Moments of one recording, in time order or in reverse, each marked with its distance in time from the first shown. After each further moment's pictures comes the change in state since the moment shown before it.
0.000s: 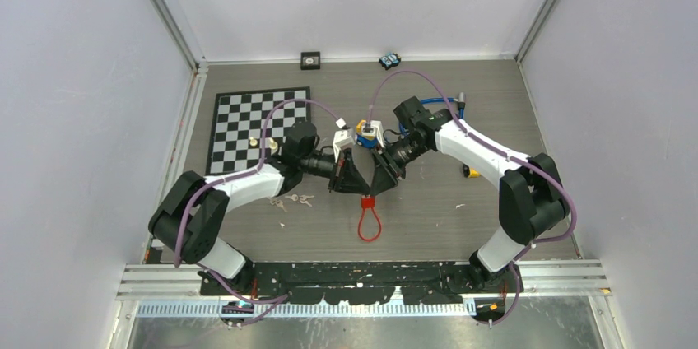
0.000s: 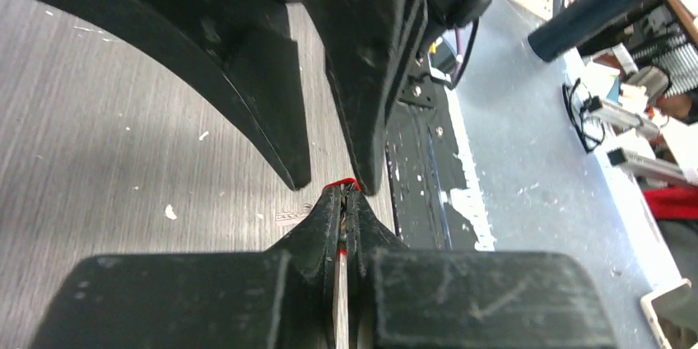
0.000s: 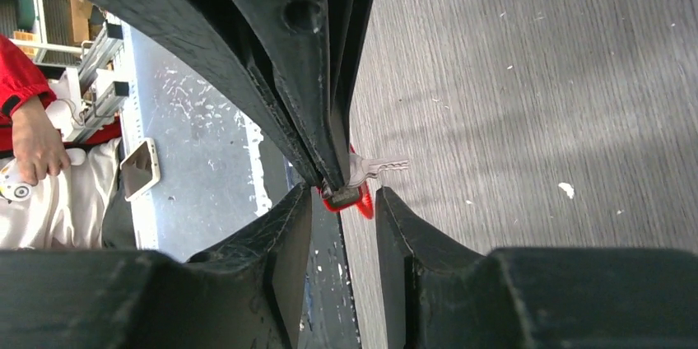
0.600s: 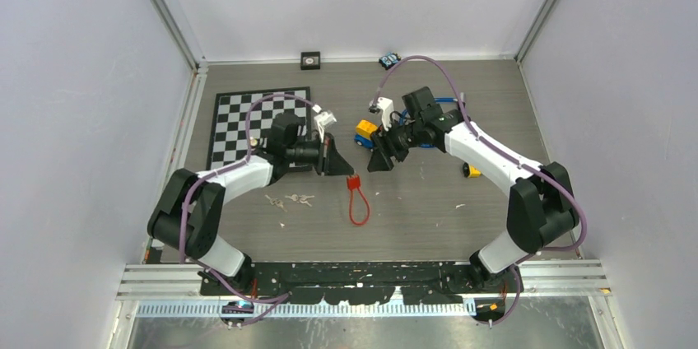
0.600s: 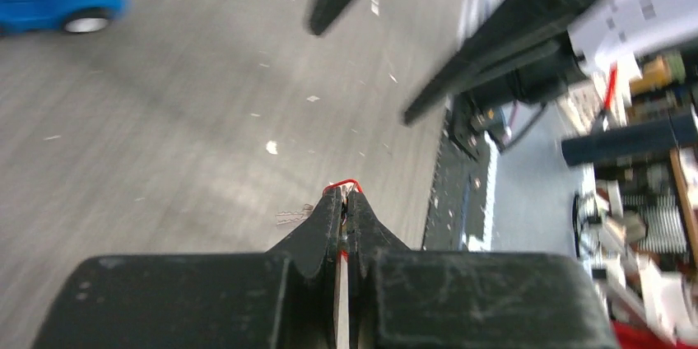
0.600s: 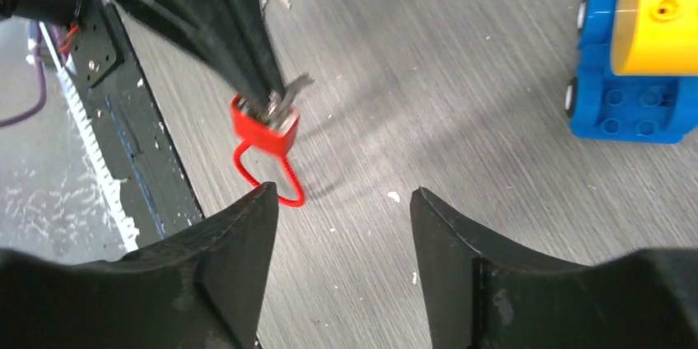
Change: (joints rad) left arm 0.149 0.006 0.002 -0.133 -0.112 -0.097; right arm -0.023 -0.061 -0.028 0.278 0.294 0.161
